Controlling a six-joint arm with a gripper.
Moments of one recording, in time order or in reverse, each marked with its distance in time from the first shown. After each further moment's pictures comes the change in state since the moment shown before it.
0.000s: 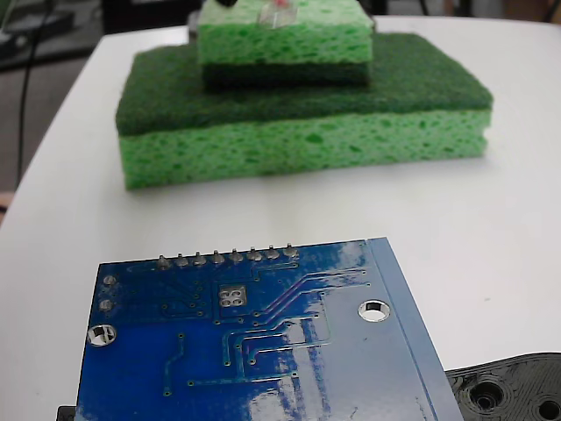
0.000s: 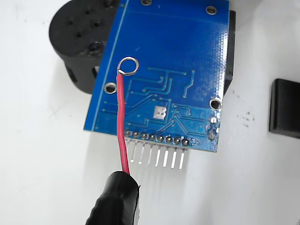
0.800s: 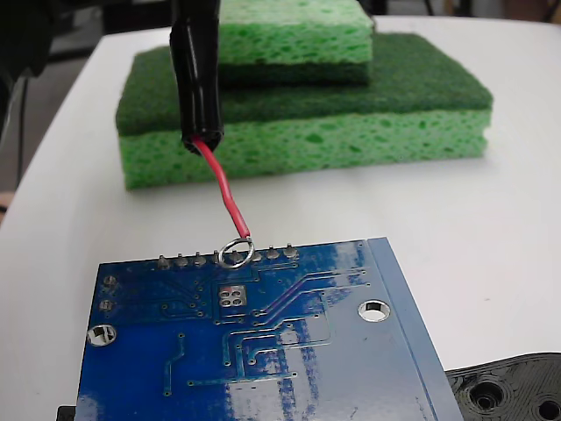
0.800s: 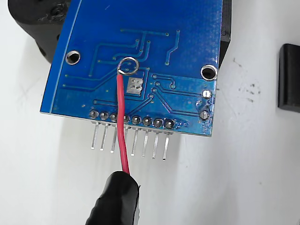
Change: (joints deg) arm -0.6 -8.0 -1.3 -2.9 2.0 0.4
